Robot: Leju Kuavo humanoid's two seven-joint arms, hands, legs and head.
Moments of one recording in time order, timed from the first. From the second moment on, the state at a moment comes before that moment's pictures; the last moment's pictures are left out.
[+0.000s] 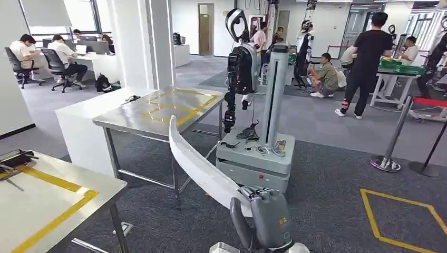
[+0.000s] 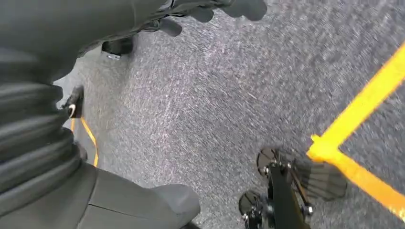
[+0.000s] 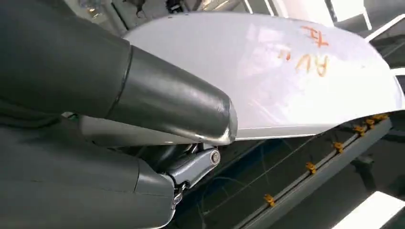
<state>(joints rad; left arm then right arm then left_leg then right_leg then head) -0.07 -0.11 1.00 -0.18 -0.88 0.11 -0.02 -0.52 -0.12 0.73 -1.48 1.01 -0.26 -0.10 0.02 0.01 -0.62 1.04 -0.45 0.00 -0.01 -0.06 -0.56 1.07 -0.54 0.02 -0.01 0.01</state>
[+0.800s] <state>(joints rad) -0.07 -0.11 1.00 -0.18 -0.85 0.12 -0.02 -0.47 -0.13 0.71 -1.47 1.05 -0.29 -0.09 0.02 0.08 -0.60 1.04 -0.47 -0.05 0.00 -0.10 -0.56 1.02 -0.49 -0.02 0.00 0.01</state>
